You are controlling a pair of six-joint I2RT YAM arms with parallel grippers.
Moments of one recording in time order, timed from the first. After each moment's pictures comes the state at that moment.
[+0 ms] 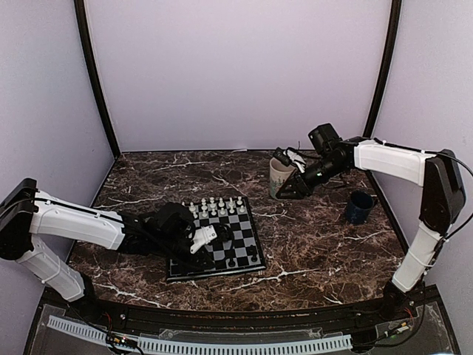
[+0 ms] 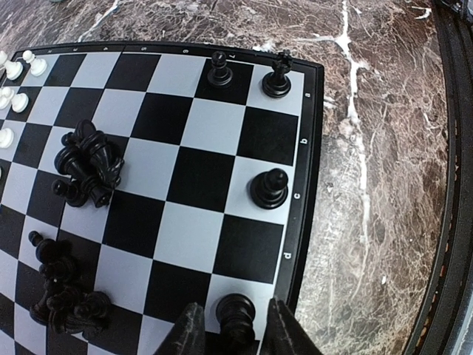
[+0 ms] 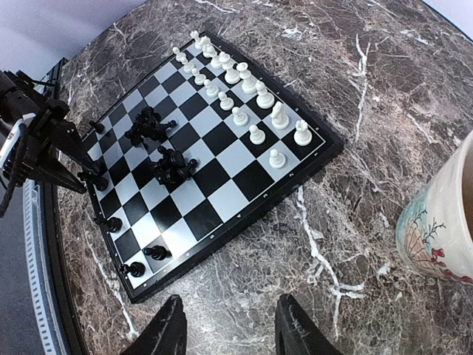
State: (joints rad) left arm -0.99 1.46 0.70 -0.14 0.13 0.14; right arm 0.48 1.72 1.34 -0.63 -0.68 -0.36
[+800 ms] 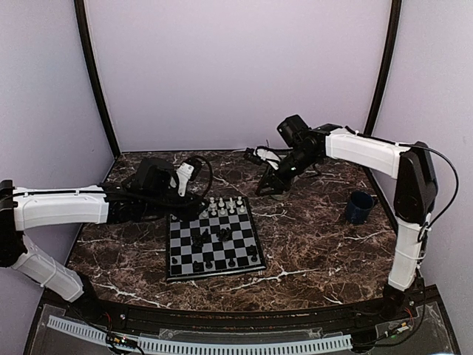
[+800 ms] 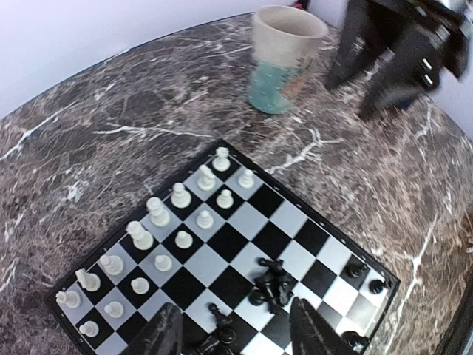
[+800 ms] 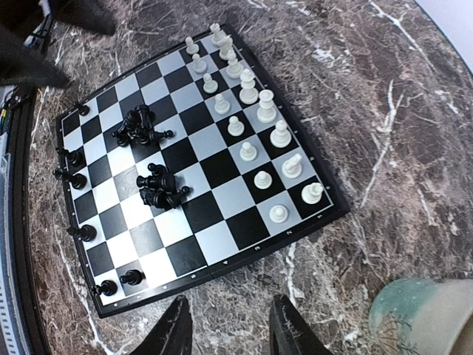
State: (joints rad) left arm -0.83 1.36 0.87 -0.12 -0.08 -0.15; right arm 0.60 1.91 1.66 -0.78 -0.55 -0.52
